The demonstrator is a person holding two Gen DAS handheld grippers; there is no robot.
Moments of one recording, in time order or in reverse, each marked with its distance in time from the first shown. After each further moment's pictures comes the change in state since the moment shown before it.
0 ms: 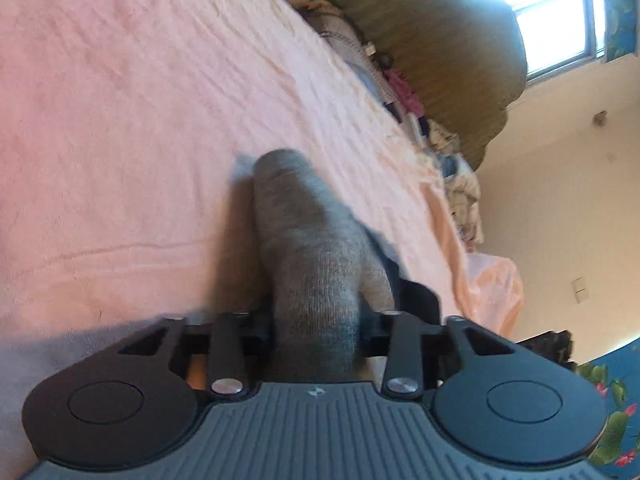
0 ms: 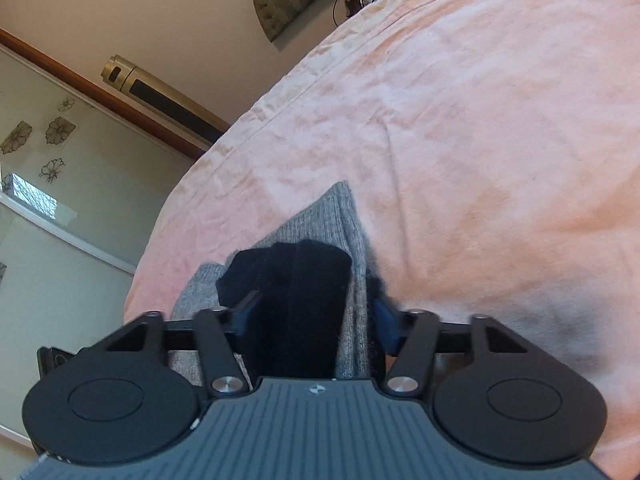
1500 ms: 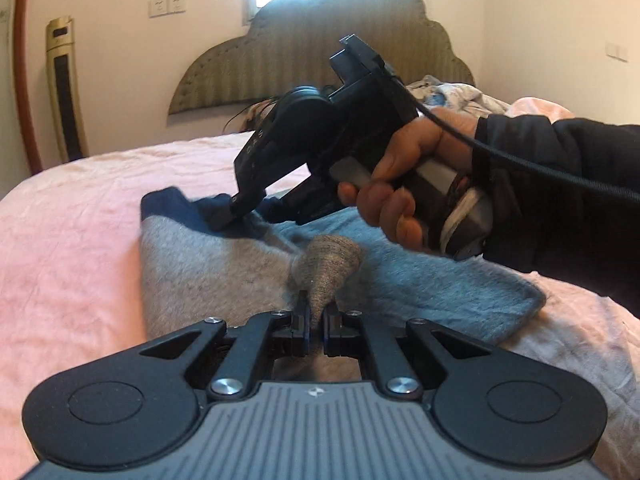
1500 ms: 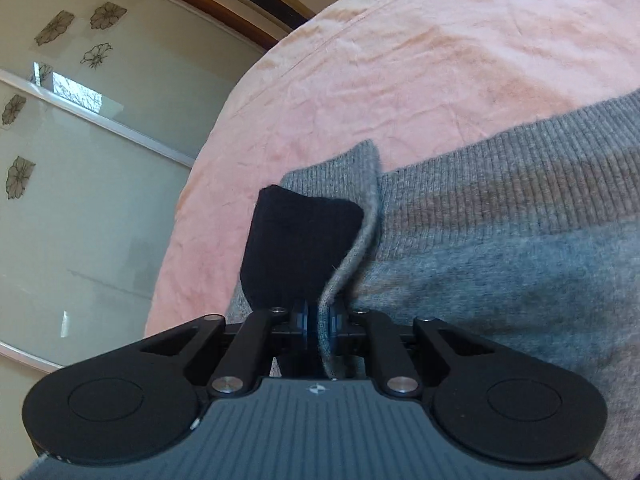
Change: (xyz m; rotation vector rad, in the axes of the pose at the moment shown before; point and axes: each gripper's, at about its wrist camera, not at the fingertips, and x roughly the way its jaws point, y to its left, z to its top) left arm -0.093 -0.095 -0.175 0.850 -0.263 0.389; right arm 0.087 0.131 -0.030 -0.165 0.243 0.168
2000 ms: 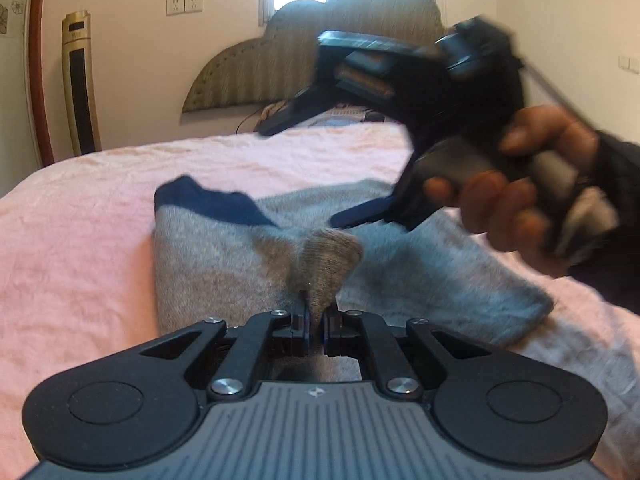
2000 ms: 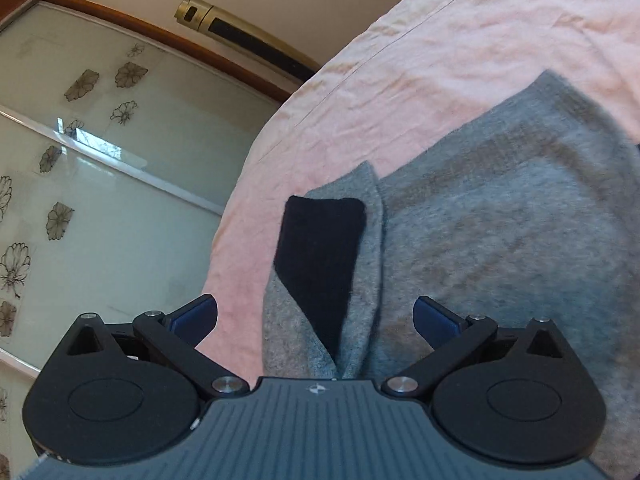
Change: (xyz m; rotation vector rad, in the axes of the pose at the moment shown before) left arm -0.009 0.016 -0.010 -0.050 -0.023 0.031; right arm -0.044 -0.001 -0.023 0.111 -0.087 0.084
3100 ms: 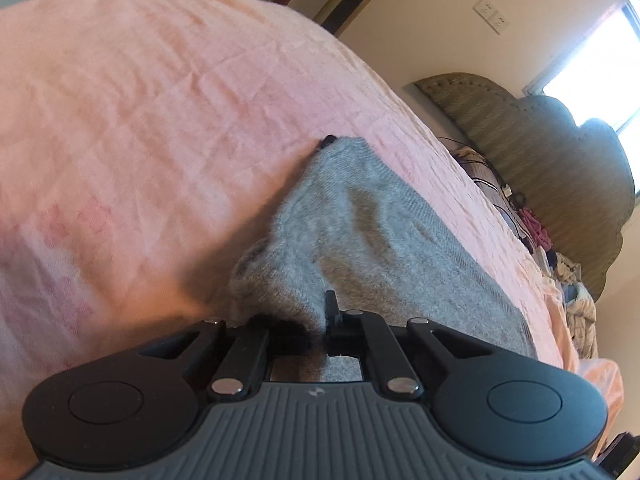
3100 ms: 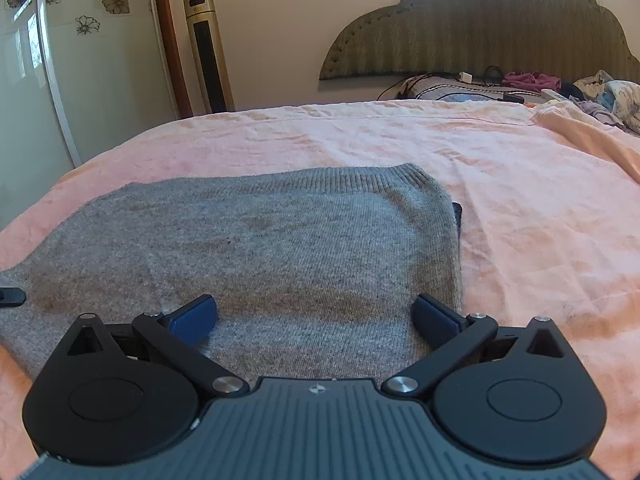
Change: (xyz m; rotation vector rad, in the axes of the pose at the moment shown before) left arm -0.031 0.173 -0.054 -0.905 0.080 0.214; right arm -0.041 -0.012 -0.117 -0.556 -0.351 -0.606
